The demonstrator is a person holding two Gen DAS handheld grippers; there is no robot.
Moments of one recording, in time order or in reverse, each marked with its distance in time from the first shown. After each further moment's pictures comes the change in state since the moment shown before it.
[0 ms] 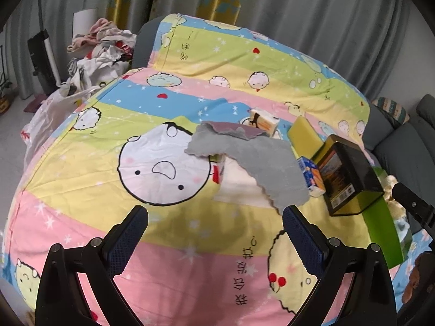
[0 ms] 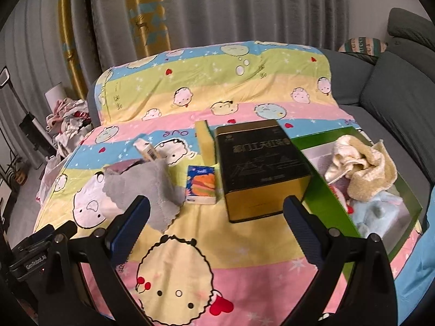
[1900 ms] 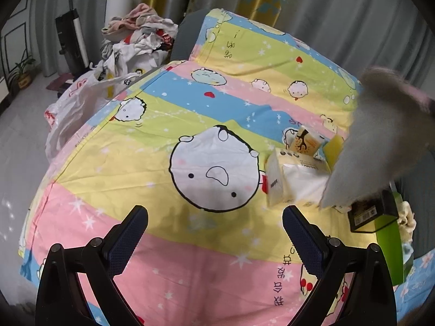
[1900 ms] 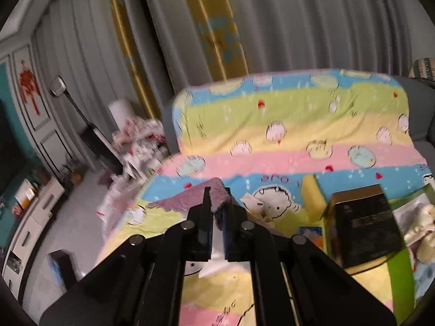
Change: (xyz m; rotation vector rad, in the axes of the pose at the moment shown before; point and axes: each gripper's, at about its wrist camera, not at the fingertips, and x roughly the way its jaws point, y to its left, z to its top) left arm -0.010 0.059 0.016 -0.128 0.037 0.088; right arm -0.031 0.094 0.098 -0.059 -0.127 0.362
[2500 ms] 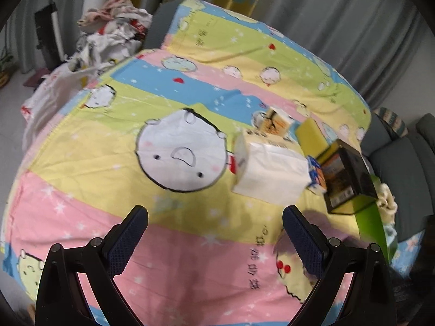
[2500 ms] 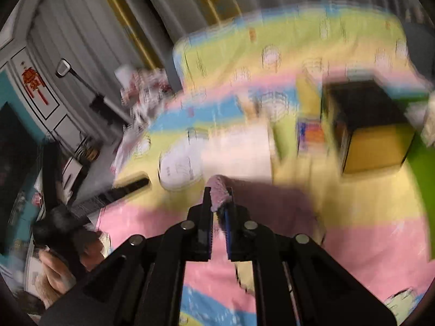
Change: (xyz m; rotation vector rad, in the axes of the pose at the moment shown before) left arm 0.002 -0.022 -0.019 0.043 0.061 -0.142; right arm 0.040 -0.053 -0.157 0.154 0.396 0.124
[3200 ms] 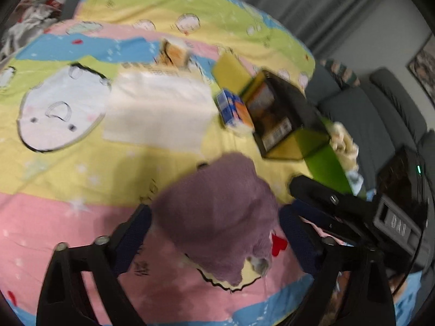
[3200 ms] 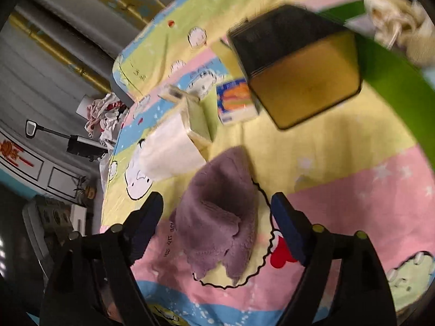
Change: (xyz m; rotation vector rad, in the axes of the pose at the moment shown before) left arm 0.060 -0.094 -0.051 0.156 0.202 -0.271; right arm 0.001 -0.084 -0.004 0.370 -0.025 -0.008
